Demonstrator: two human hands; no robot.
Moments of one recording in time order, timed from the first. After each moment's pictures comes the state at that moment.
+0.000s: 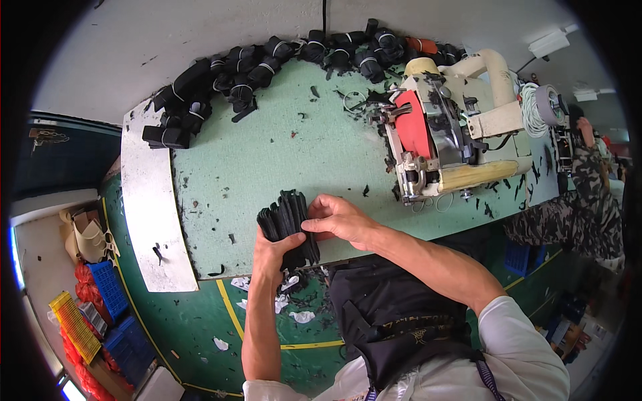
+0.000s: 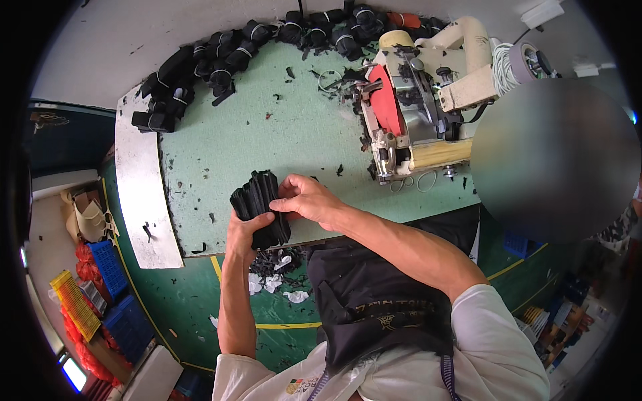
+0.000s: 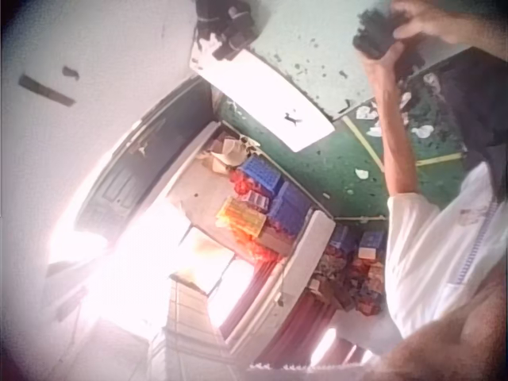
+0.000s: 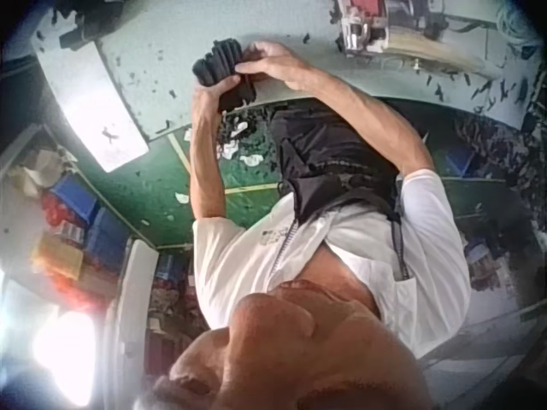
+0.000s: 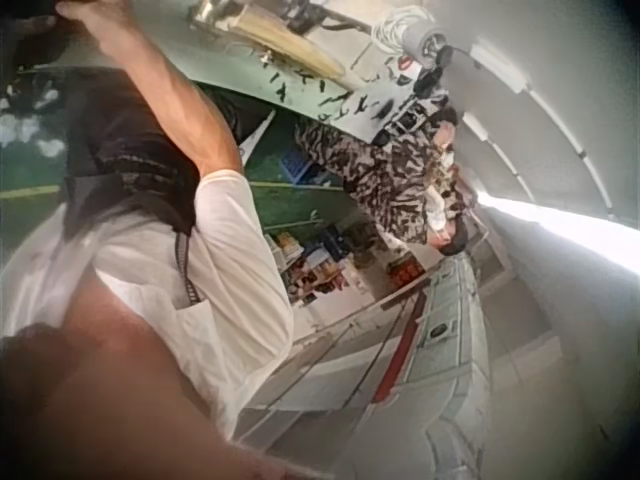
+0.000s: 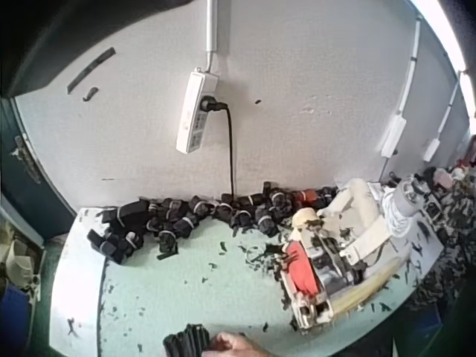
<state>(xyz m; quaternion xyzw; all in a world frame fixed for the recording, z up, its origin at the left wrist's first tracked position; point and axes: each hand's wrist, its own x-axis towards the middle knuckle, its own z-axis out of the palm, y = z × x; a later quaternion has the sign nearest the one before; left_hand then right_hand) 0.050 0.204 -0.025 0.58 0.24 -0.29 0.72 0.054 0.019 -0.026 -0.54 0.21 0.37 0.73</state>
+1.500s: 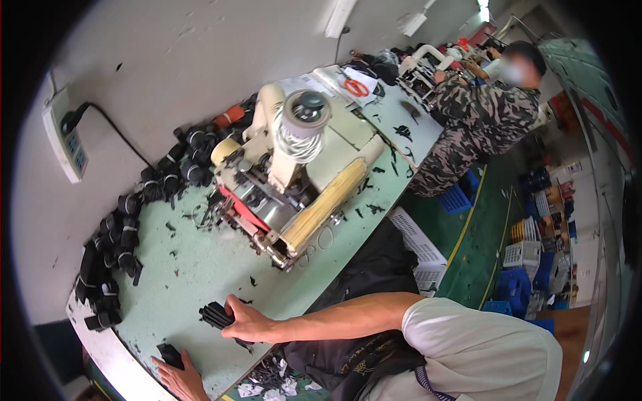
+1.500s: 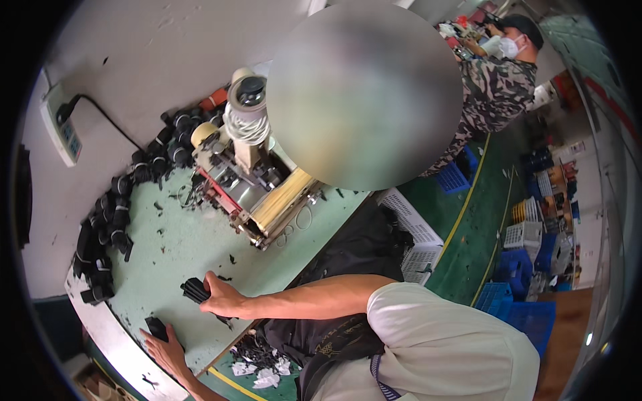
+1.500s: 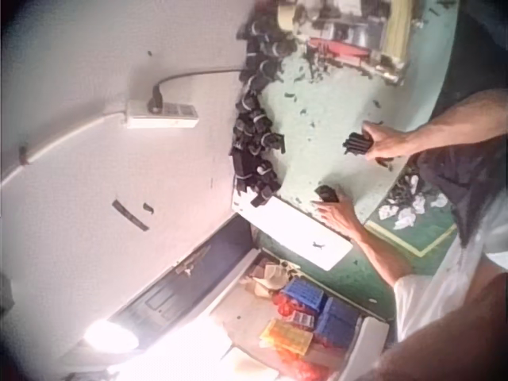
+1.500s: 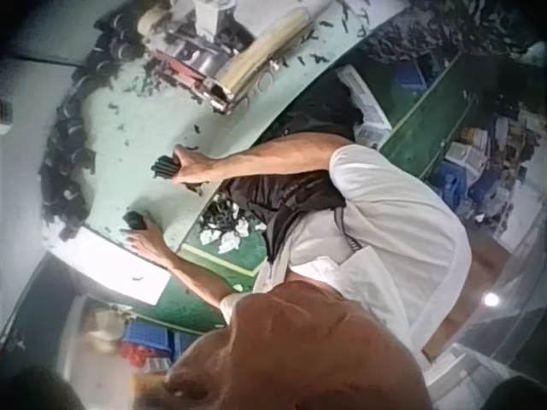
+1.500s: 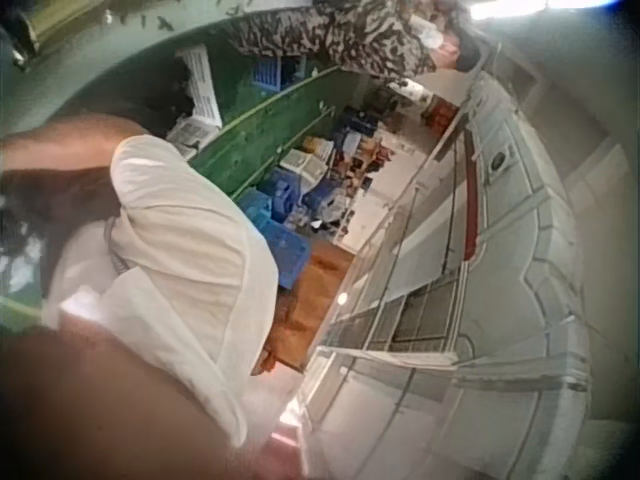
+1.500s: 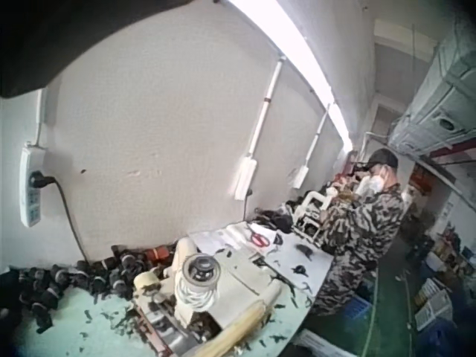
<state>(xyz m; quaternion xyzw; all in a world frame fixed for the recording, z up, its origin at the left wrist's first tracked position) 0.100 0.290 -0.052 1.00 0.04 -0.04 -0.03 0.036 0.035 -0.030 -0.64 0.27 0.16 0.70</state>
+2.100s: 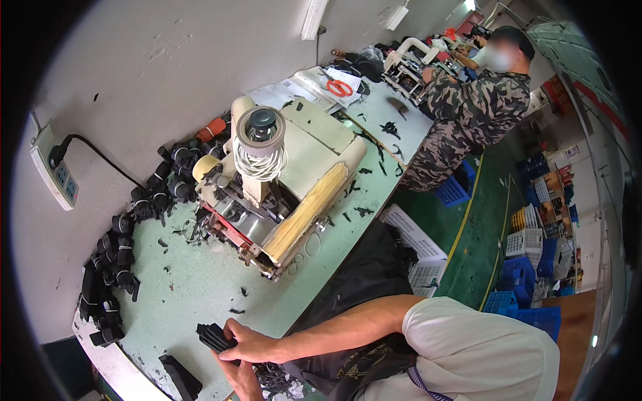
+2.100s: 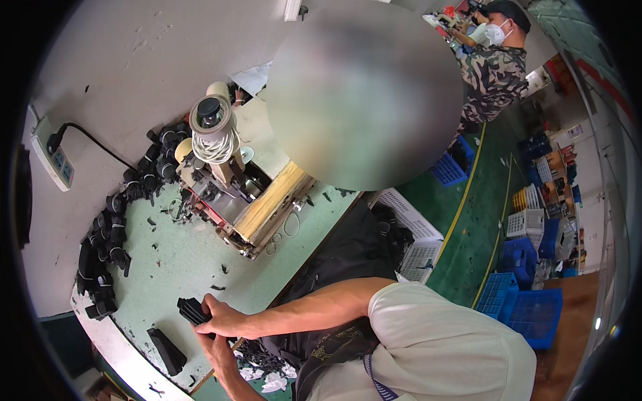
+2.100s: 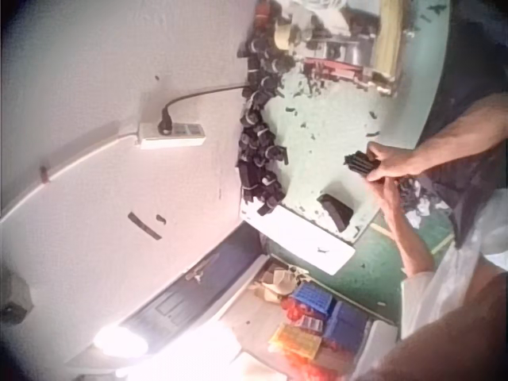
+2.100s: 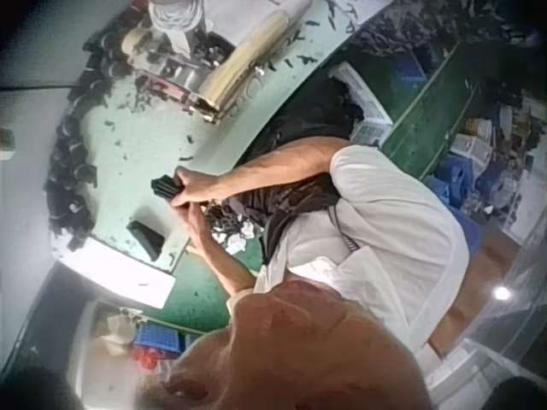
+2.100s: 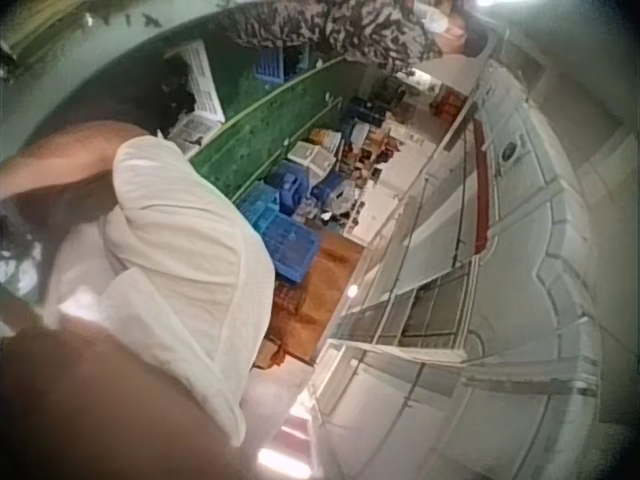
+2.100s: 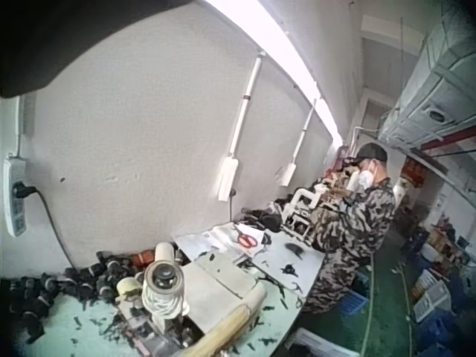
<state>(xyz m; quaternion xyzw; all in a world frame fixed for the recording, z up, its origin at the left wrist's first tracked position) 0.014 0.159 -0.026 0.69 0.01 -0.26 0.67 0.015 0.032 -0.006 -0.56 0.26 0.18 0.77</state>
